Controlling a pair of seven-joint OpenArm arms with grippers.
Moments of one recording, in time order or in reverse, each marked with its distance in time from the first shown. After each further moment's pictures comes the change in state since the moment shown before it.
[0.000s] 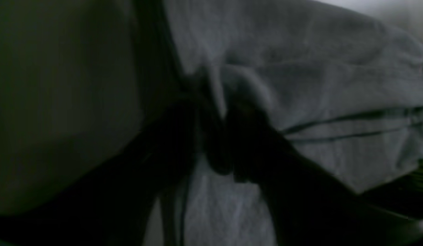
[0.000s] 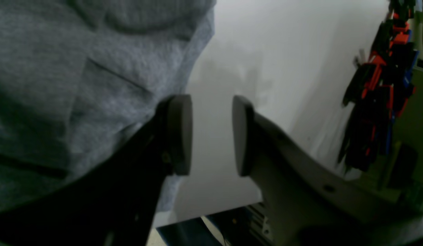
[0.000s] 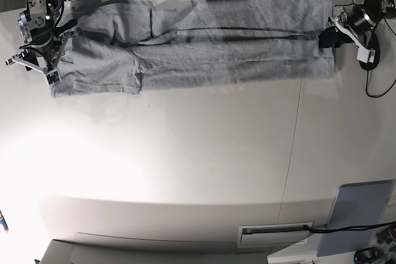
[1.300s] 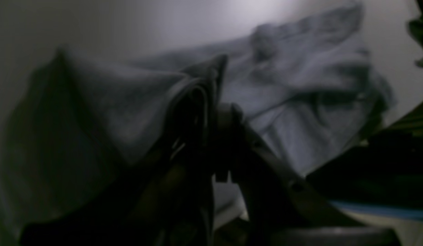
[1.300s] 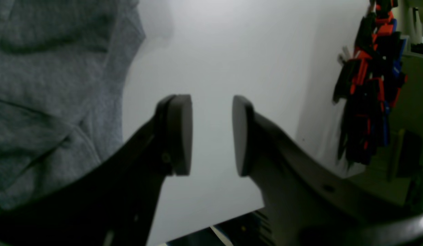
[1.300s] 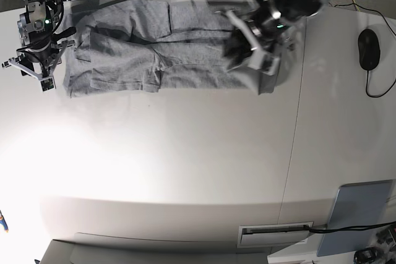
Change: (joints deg) left arm 3.2 14.8 42.3 48.7 32.5 31.1 -0.9; right arm 1.6 0.0 0.0 0.0 0.0 -5.4 1.0
